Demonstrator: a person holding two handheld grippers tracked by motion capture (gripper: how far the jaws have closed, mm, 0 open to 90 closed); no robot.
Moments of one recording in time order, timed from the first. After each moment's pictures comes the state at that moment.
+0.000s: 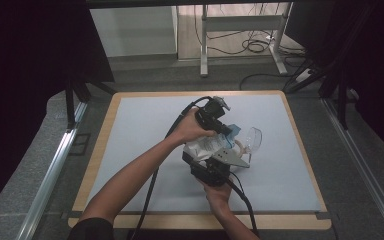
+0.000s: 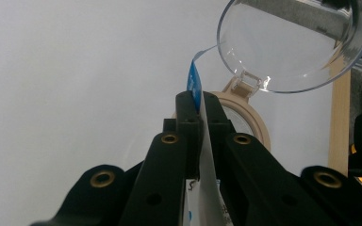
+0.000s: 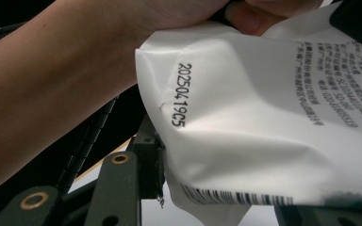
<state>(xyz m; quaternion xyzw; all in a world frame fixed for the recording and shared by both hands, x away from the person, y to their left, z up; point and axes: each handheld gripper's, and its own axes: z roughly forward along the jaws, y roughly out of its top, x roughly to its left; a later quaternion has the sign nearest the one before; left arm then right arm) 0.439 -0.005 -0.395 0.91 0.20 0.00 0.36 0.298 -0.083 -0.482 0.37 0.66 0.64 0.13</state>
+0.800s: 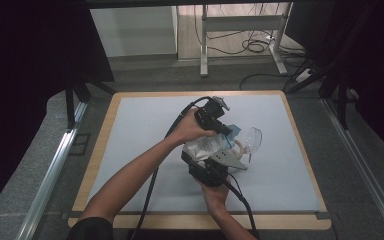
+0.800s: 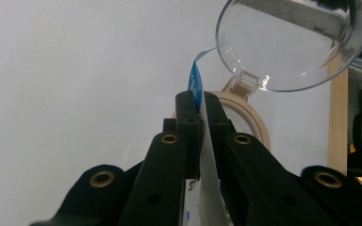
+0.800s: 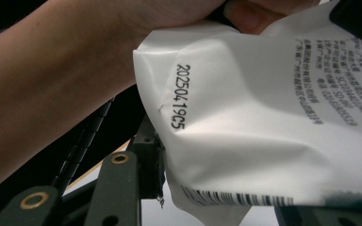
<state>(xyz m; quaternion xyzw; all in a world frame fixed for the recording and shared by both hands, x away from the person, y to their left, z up) 0.440 -0.003 -0.397 0.91 0.19 0.00 0.36 0.297 -0.077 -0.487 0.38 0.64 0.65 0.15</state>
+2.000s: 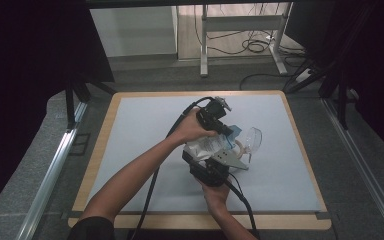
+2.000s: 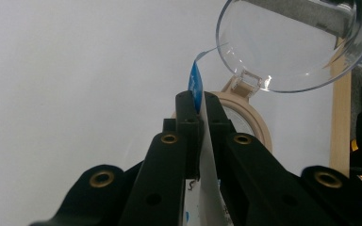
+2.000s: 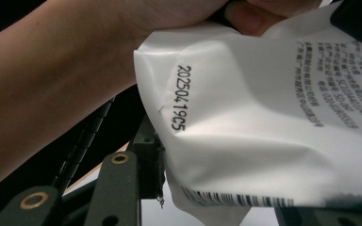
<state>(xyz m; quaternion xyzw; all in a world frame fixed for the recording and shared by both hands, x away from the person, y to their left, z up) 0.441 -0.009 -0.397 0.92 0.19 0.00 0.35 0.298 -0.080 -0.487 0.38 0.64 0.65 0.15</state>
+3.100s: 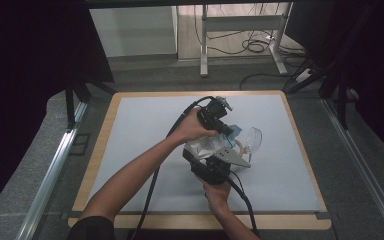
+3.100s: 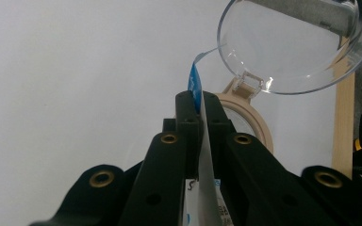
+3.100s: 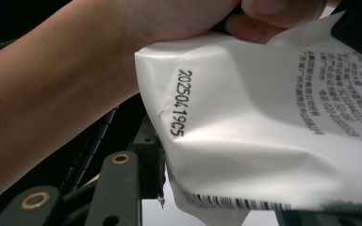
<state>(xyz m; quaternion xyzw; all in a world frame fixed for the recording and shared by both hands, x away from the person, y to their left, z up) 0.440 -0.011 -0.395 0.92 0.19 0.00 0.35 0.302 -0.083 -0.482 0.38 0.64 0.66 0.14</state>
